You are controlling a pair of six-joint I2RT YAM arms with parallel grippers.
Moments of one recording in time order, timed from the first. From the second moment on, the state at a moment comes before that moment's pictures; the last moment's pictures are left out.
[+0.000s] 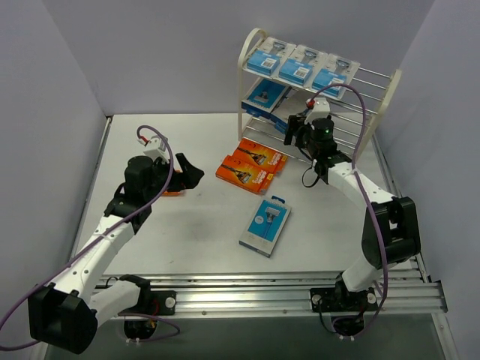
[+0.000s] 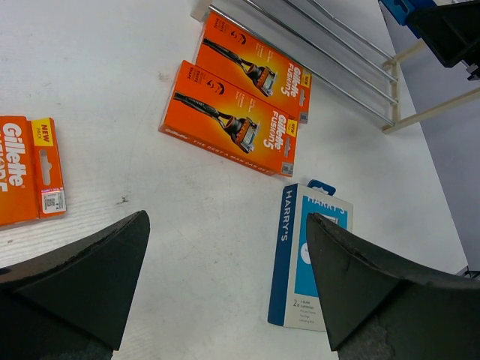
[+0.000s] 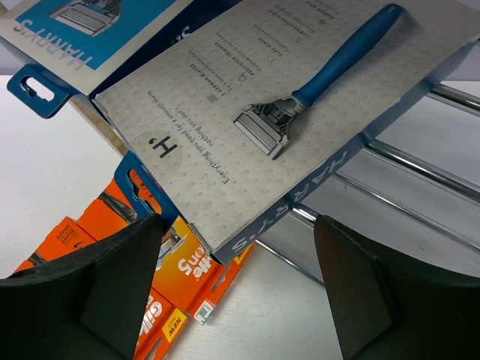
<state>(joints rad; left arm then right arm) -0.32 1.06 0.82 -0.11 0.19 -0.51 0.25 1.60 1.11 0.22 0.11 0.14</state>
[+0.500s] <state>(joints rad) -0.32 1.07 0.82 -0.11 0.19 -0.51 0.24 1.62 1.12 0.24 -0.02 0.05</state>
